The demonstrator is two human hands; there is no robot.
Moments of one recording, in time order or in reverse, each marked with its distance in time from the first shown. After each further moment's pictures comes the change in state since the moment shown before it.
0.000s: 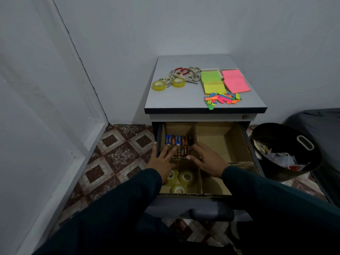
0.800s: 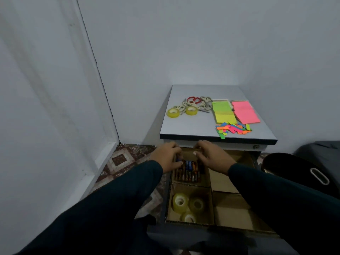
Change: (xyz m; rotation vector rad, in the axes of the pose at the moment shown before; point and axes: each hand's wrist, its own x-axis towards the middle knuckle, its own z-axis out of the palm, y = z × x) left_hand 0.000 -0.082 -0.065 -0.621 0.483 -0.012; right_hand 0.052 -0.042 -0.070 -0.068 0.118 -0.071
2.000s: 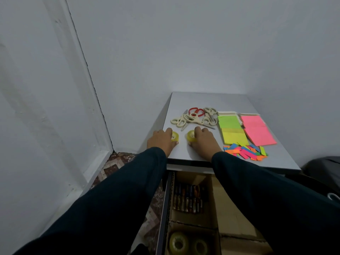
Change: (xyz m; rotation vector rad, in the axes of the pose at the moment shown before) left_hand 0.128 -0.047 -0.025 0.077 0.080 -0.424; right_hand 0.148 0.025 -0.005 -0.117 0.063 0.290
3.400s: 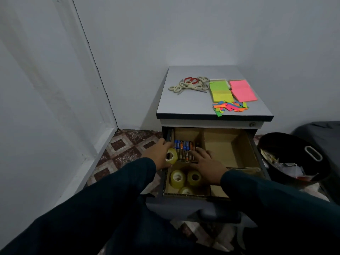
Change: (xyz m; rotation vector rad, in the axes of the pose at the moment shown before) left_hand -0.181 -0.023 0.043 0.029 -0.259 0.256; right_hand -0.216 0.023 0.051 -0.567 -0.480 -0.363
